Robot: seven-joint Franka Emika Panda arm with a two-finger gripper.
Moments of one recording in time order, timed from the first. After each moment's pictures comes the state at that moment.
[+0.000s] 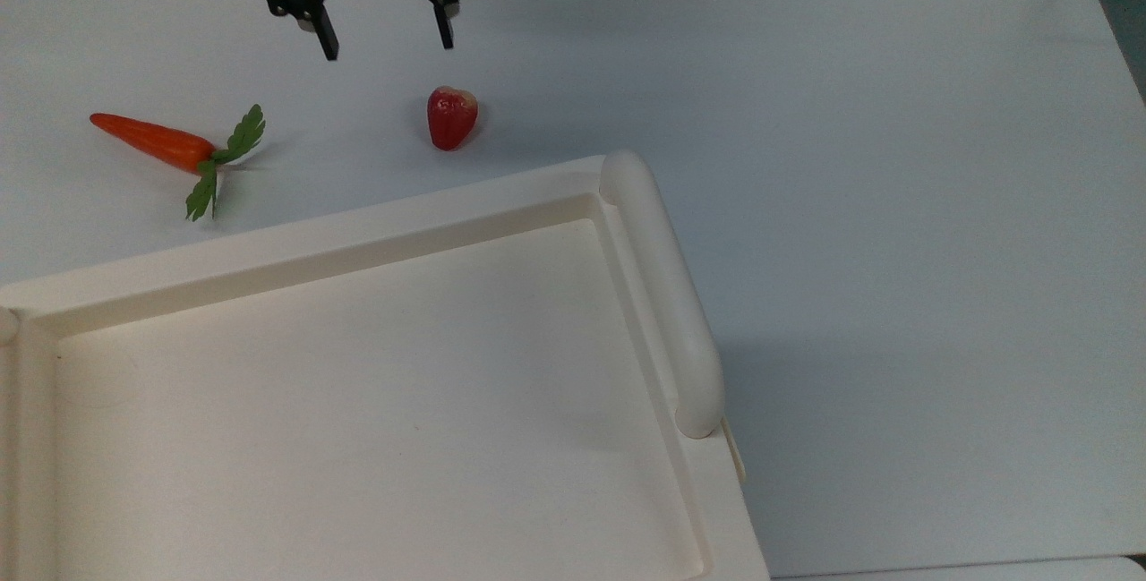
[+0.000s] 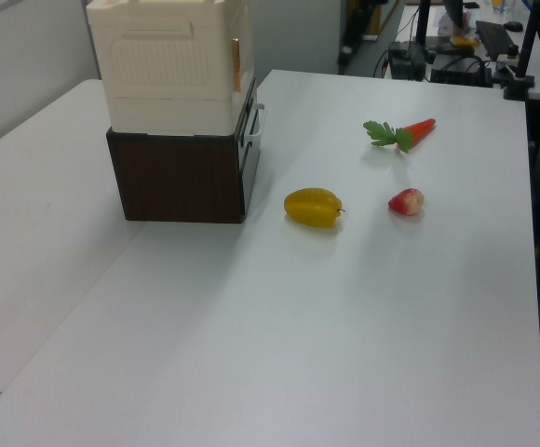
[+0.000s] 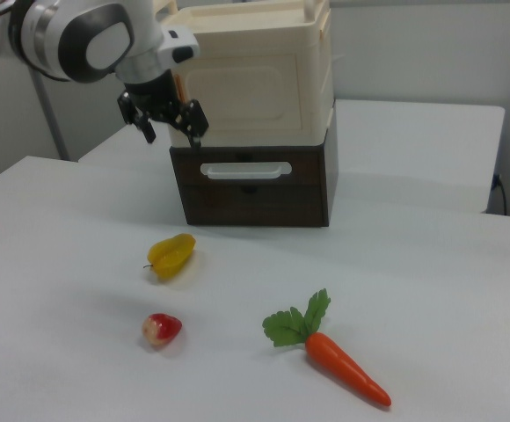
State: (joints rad) arm 0.24 0.14 -0.30 -1.53 0.18 1.96 -0.21
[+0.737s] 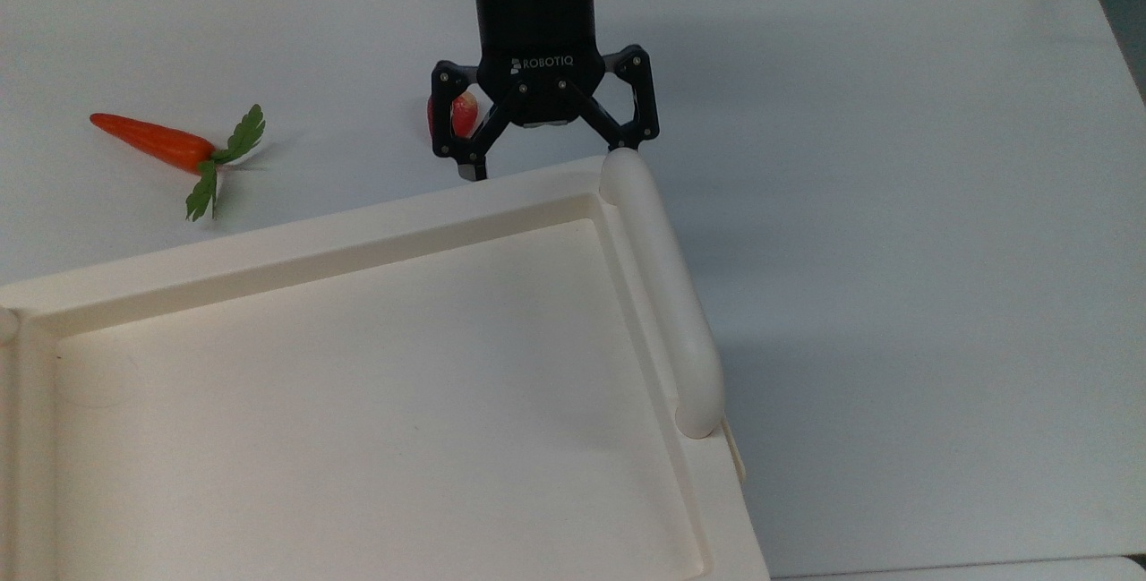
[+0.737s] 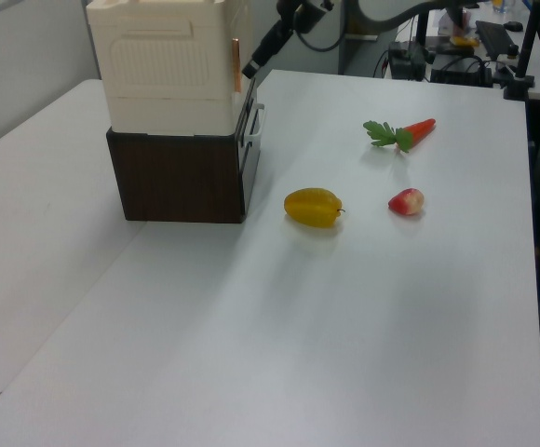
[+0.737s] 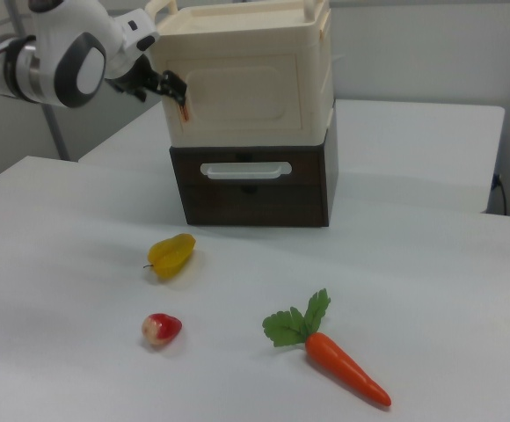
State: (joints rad) arm 0.42 0.34 -0.30 -1.44 0.17 2.51 -0.07
